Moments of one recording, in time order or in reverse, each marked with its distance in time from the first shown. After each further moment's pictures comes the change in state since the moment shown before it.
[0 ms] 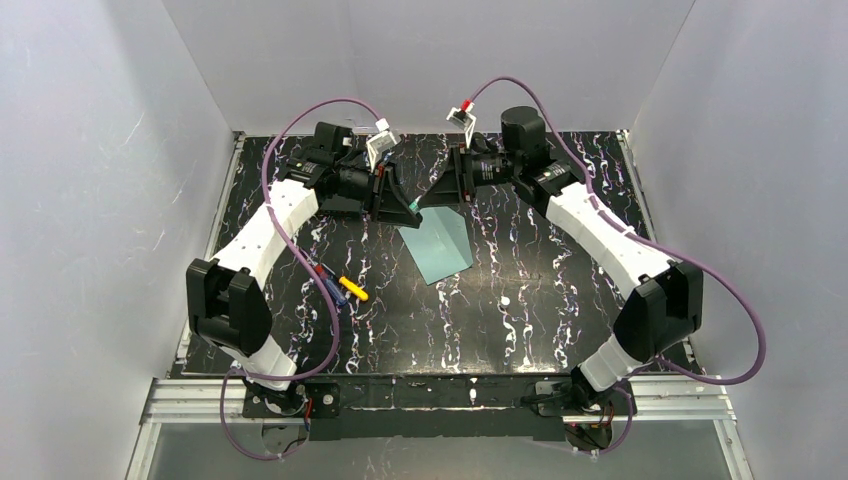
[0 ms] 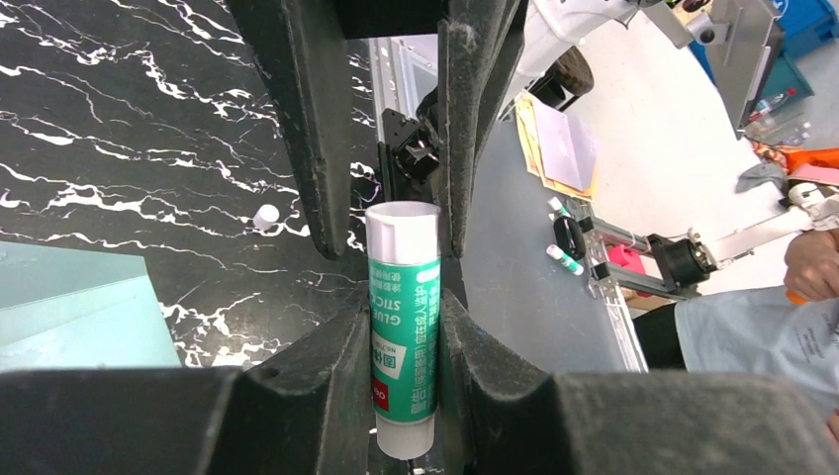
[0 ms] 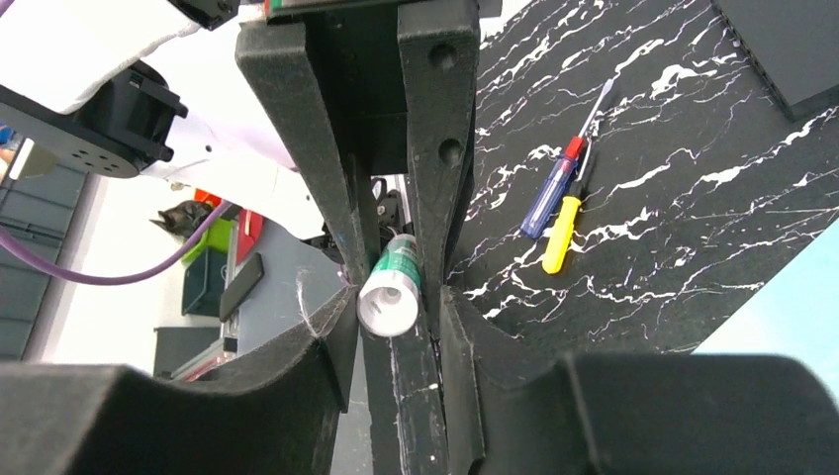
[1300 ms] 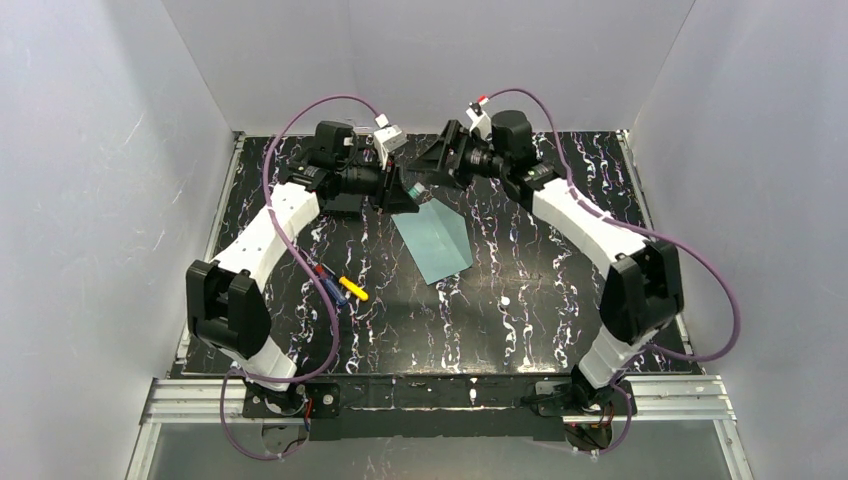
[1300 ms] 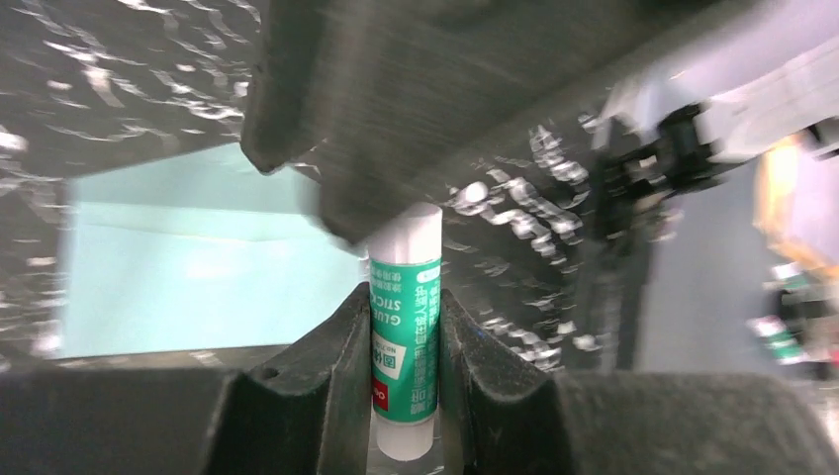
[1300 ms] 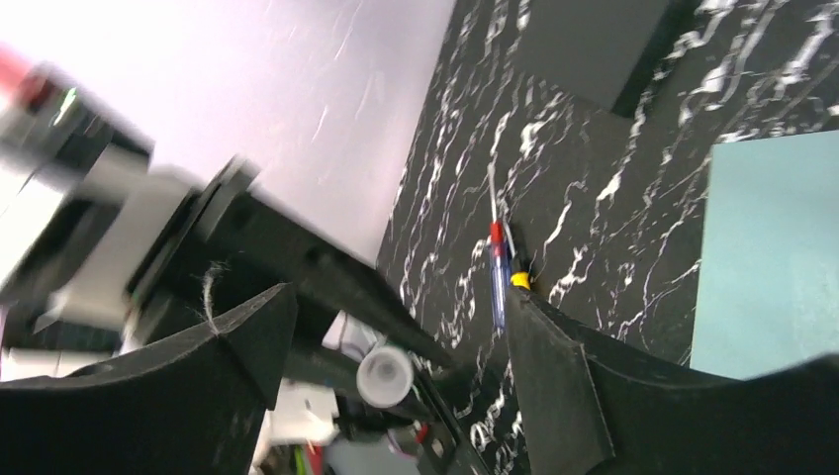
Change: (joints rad) left arm -0.008 -0.011 -0.016 0.106 -0.521 0.041; right arm -0.008 0.145 0.023 0.119 0.459 0.509
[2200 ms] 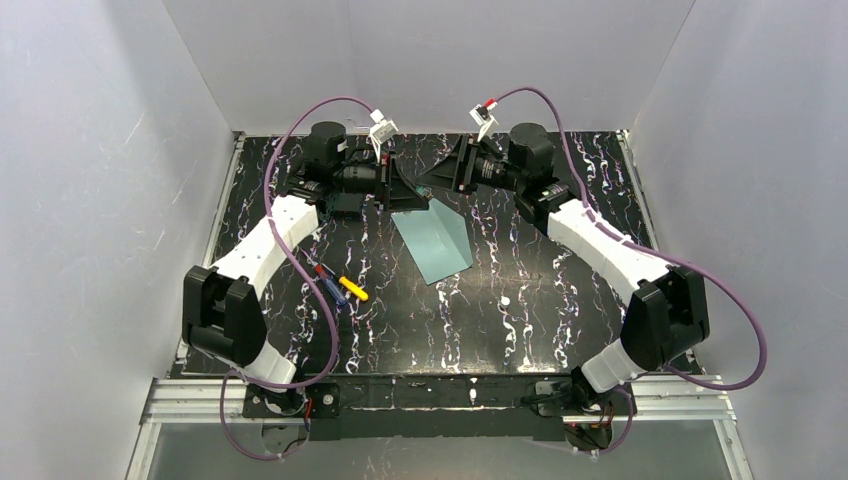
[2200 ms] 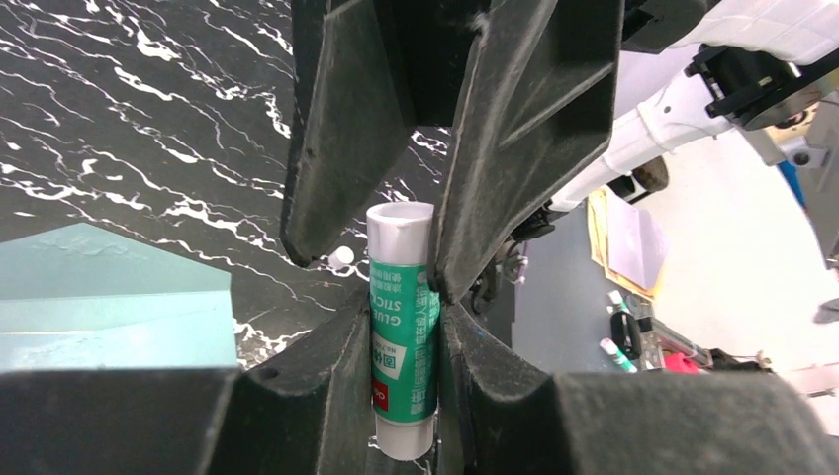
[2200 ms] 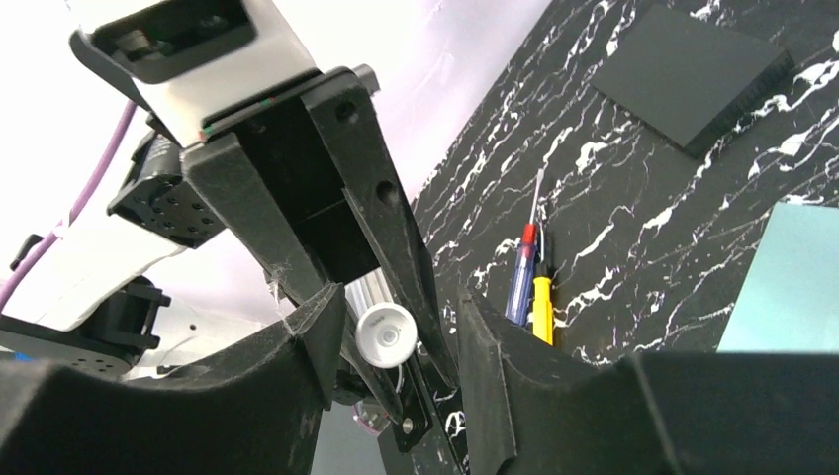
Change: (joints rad) left arm -0.001 -0.053 -0.155 0.457 0.275 -0.528; right arm 0.006 -0.200 -0.234 0.289 -0.139 -0.105
